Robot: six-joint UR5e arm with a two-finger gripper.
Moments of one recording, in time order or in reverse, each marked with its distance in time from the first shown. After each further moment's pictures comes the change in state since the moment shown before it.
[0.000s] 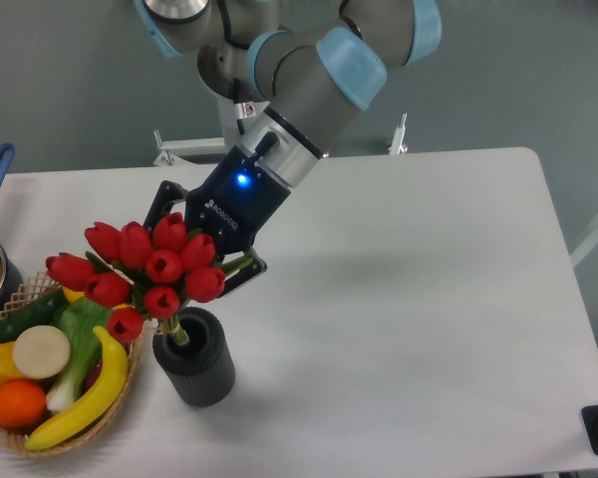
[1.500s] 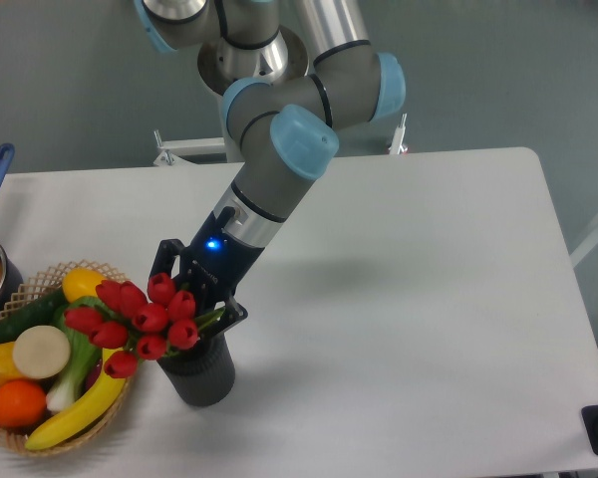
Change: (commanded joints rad) arm -0.077 -0.083 -0.120 0.002 0.229 0.314
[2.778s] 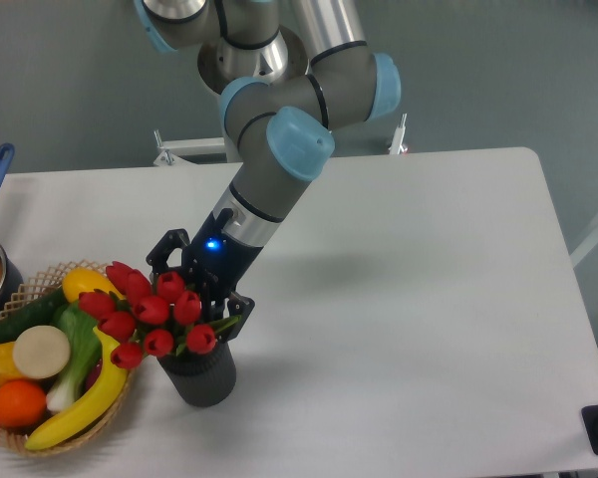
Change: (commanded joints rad) arm -0.014 -0.009 -0.014 -0.002 0.054 0.003
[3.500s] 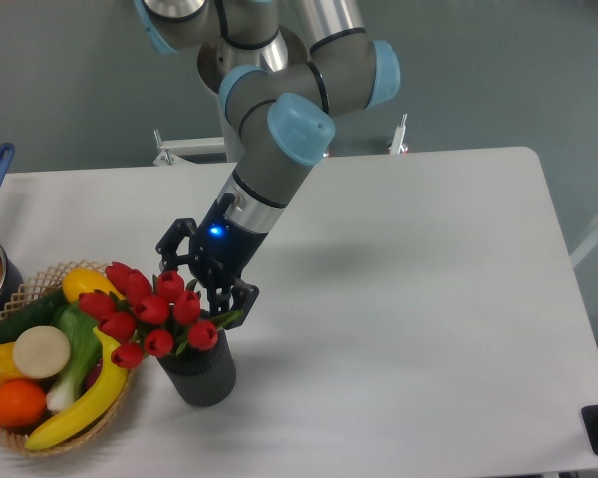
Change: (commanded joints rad) arm 0.017 0.040 -0.061 -0.002 0.000 0.069
